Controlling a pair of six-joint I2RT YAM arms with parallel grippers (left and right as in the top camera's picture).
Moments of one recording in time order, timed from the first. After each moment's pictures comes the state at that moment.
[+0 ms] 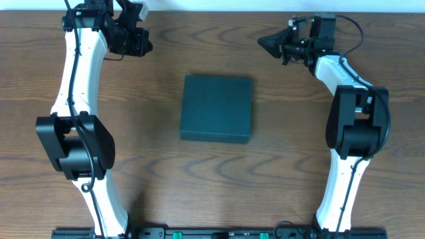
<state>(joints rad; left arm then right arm) 0.03 2.11 2.04 -1.08 0.46 0.17 -0.03 2.34 1.70 -0.07 -0.93 1.00</state>
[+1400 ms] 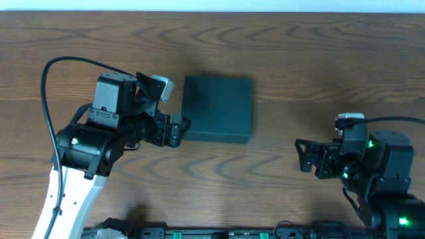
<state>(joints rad) -0.28 1.14 1.24 -1.03 0.38 -0.09 -0.02 0.72 0.95 -1.04 -0.27 0.11</state>
